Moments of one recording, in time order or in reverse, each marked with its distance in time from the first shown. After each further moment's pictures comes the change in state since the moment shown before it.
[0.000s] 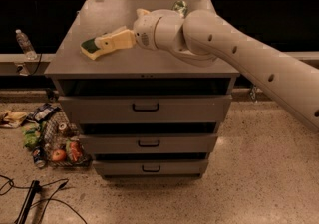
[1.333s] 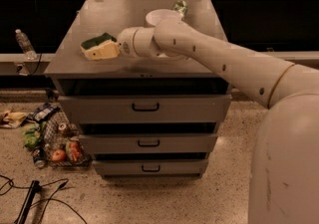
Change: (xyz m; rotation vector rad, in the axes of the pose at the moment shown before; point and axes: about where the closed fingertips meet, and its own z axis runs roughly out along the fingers) arm 0.070 -0.010 0.079 -0.007 0.157 0.098
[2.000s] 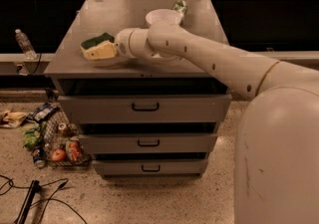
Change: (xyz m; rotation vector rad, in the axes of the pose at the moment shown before) arm 0.009 -0.013 0.024 0.035 0.009 -0.014
